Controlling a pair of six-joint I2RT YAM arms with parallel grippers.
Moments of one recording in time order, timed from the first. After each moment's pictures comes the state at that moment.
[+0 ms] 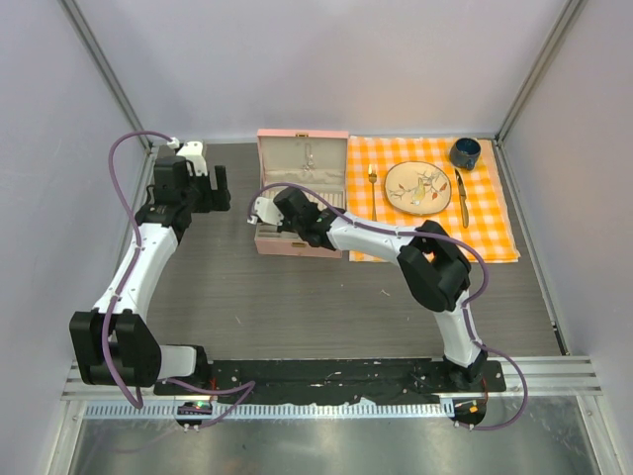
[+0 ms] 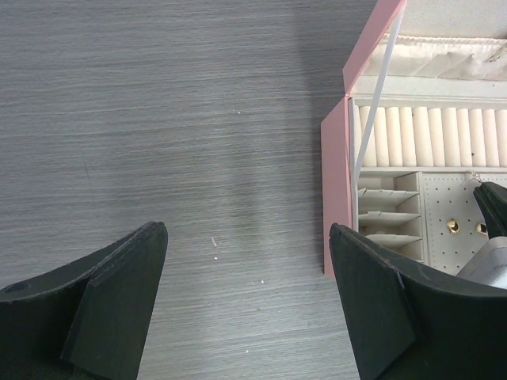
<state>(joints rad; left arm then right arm) -0.04 1.31 1.10 -0.34 0.07 -0.05 0.89 2.07 1.57 -0.21 0.37 -0.74</state>
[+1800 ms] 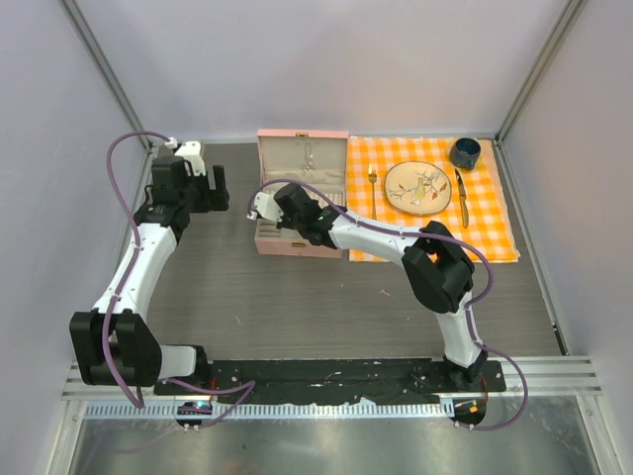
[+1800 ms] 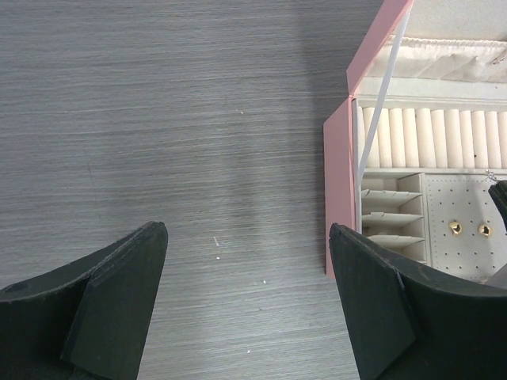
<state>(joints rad) -0.03 1.31 1.10 -0.34 0.08 -0.05 0.89 2.04 1.57 -0.22 0.37 -0.72</state>
